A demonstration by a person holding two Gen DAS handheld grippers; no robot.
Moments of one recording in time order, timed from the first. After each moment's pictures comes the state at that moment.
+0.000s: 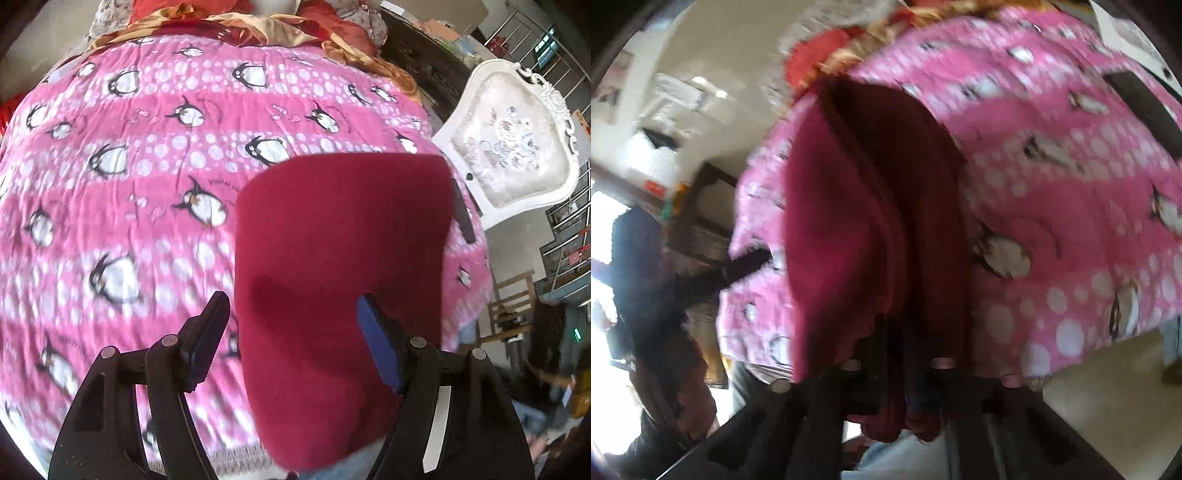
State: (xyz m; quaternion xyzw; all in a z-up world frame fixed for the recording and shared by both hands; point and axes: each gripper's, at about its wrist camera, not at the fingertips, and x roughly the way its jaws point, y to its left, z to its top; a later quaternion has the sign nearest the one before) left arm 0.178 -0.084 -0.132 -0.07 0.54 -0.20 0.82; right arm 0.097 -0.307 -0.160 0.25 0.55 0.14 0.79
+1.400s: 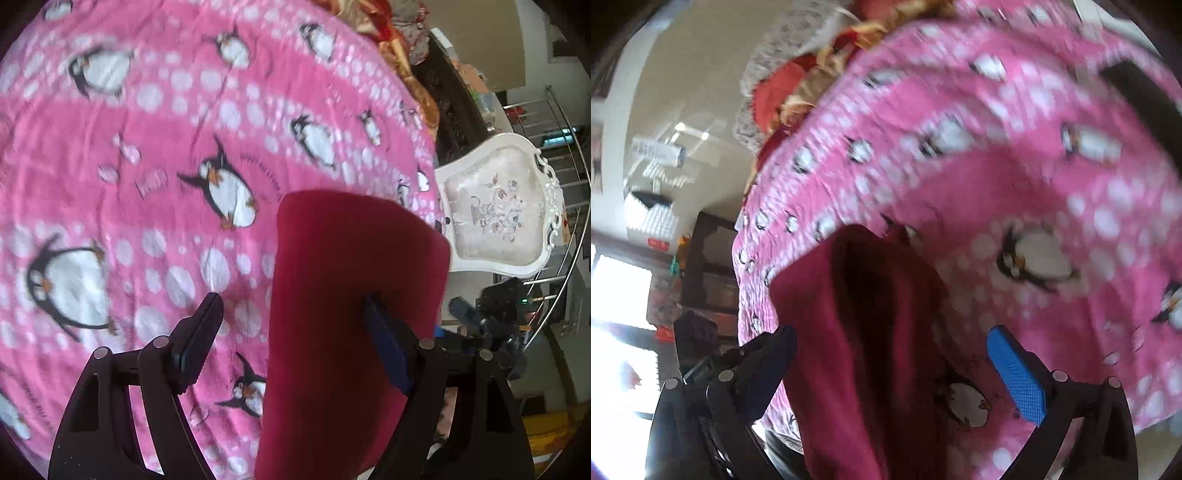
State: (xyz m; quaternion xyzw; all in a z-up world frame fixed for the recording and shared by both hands) left arm 0.245 -0.031 -0.205 -0.27 0.60 -0.23 0.72; right arm 0.194 -0.377 -0.161 0.35 0.55 0.13 0.75
